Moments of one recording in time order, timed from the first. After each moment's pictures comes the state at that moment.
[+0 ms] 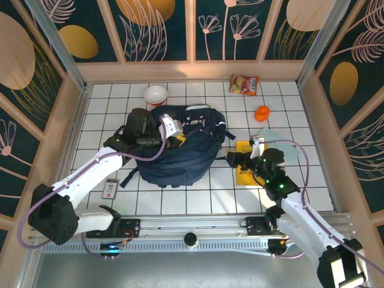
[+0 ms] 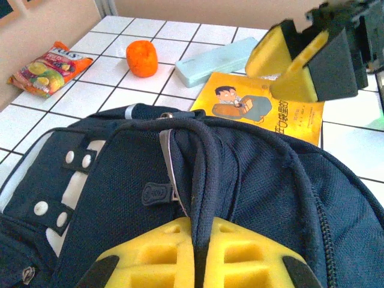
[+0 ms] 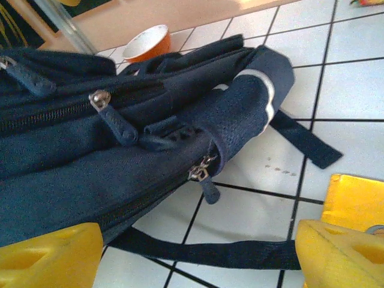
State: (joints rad) left arm -0.52 1.27 0.93 -0.21 0.64 0.40; right arm 0.37 0.69 0.26 0.10 -0.28 0.34
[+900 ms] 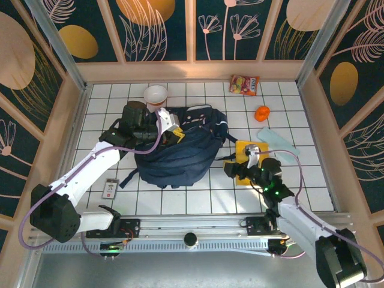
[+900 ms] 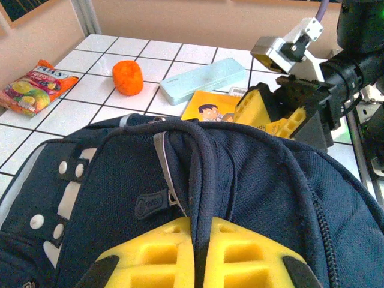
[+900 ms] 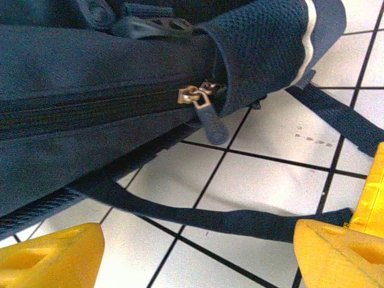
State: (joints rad) left arm -0.47 1.29 1.03 -0.31 0.78 0.43; right arm 0.37 0.78 0.08 0.38 -0.37 0.29
